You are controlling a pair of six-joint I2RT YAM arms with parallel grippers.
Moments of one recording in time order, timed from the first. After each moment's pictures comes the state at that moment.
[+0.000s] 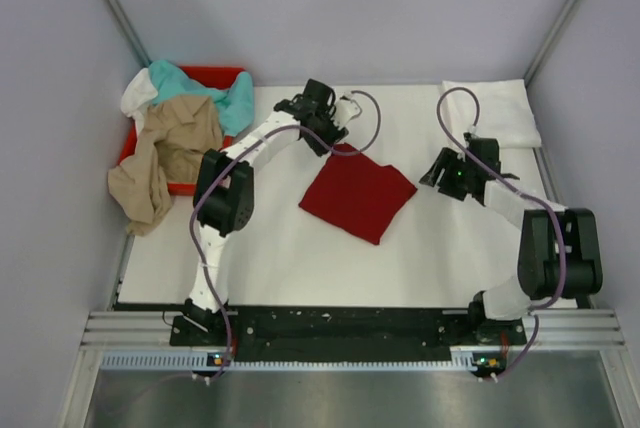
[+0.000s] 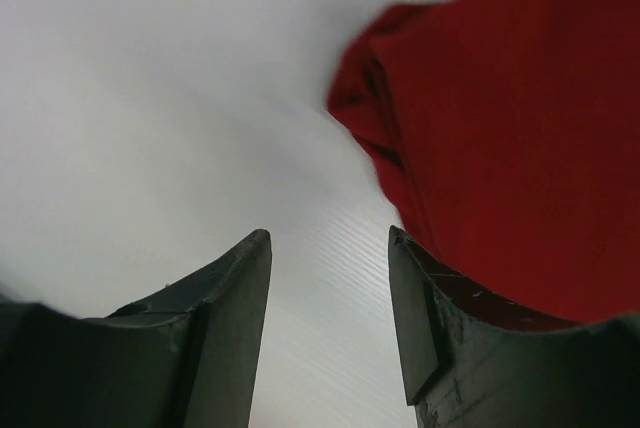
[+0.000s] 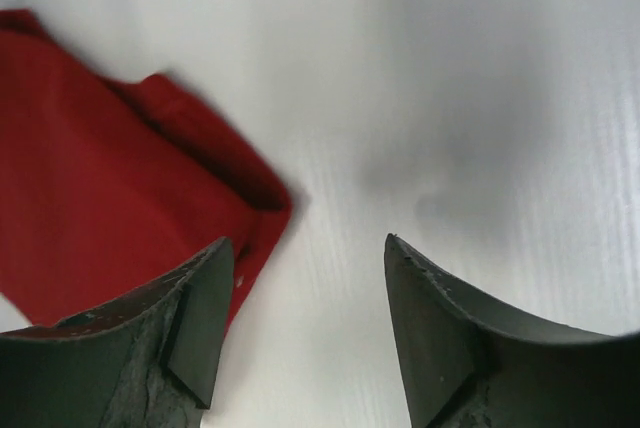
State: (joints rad) left arm -0.49 2.28 2.05 -0.66 0.07 0.52; right arm 0.01 1.56 0.81 -0.10 -0.25 0.48
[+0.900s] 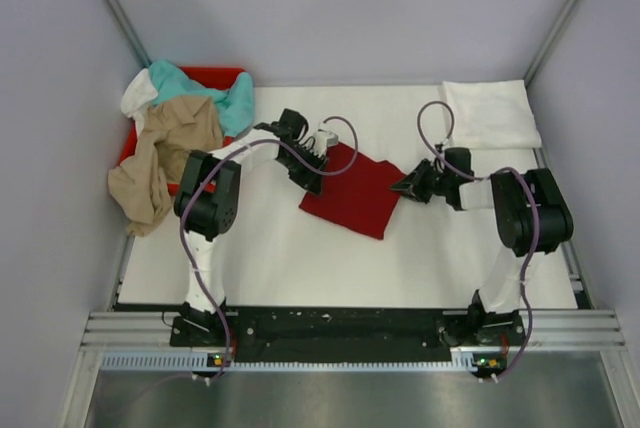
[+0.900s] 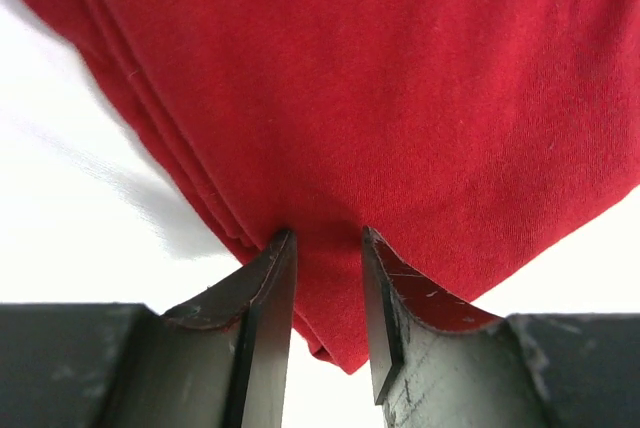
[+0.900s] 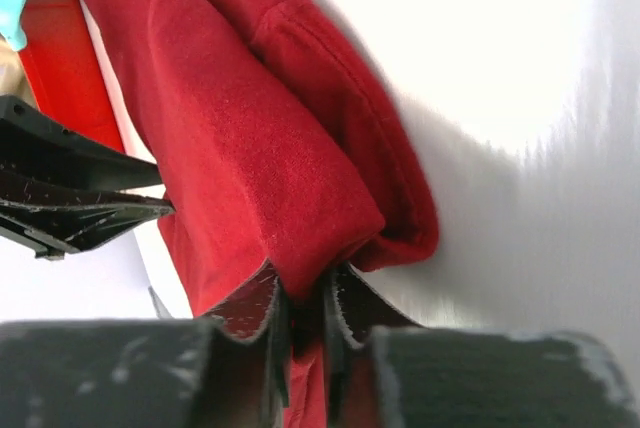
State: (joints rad) left arm -0.39 2.10 1.54 -0.67 0.55 0.29; right arm 0.12 1.81 0.71 0.37 -0.61 0.84
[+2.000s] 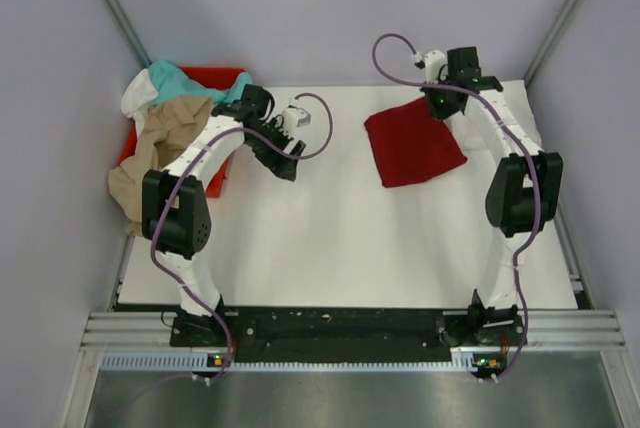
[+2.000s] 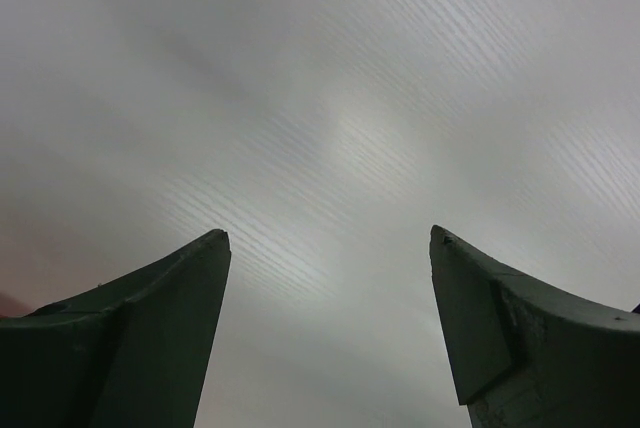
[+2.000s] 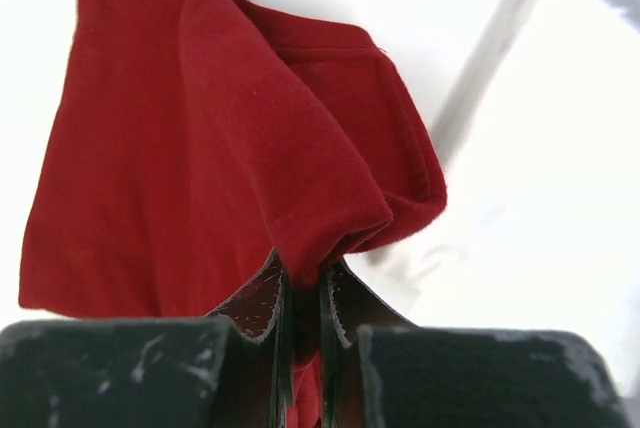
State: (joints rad) left arm -0.26 1.87 1.60 -0.89 0.45 0.48; right arm 0.12 1.98 1.80 -0.65 -0.16 -0.37
